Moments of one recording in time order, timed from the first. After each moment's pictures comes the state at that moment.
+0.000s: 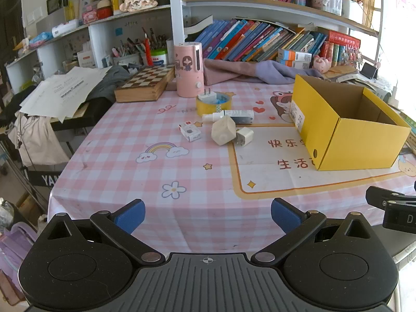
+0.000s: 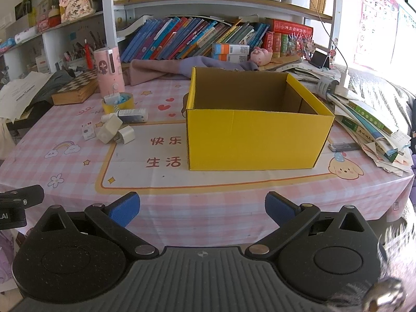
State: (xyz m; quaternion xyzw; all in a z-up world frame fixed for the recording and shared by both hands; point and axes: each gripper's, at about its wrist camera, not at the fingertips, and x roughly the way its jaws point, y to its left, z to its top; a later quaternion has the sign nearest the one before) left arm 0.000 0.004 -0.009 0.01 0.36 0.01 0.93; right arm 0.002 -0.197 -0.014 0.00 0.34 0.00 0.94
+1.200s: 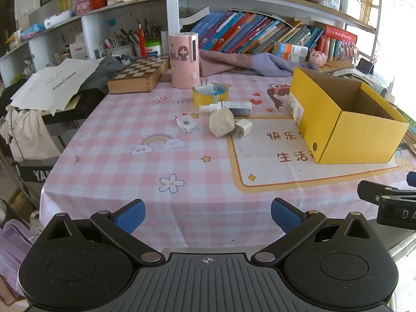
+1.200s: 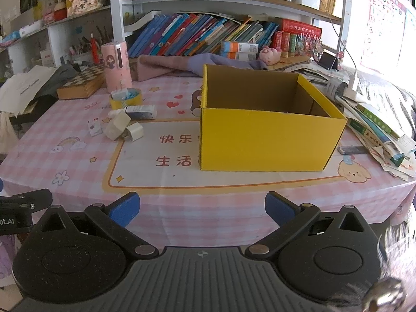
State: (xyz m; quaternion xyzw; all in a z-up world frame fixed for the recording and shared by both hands) left arm 0.009 0.018 -0.016 0.01 0.38 -0.01 0.93; right arm 0.010 -0.184 -0.013 -0.01 0.35 0.01 0.94
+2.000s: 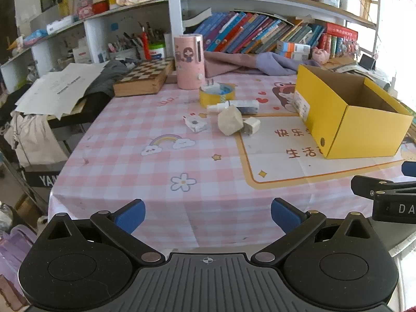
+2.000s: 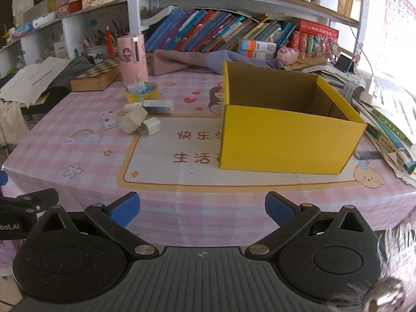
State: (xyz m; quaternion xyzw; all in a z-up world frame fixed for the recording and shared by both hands) left arm 0.003 0.029 -0.018 0.02 0.37 0.00 0.93; right arm 0.016 -0.167 -0.017 -0.02 0.35 0.05 0.94
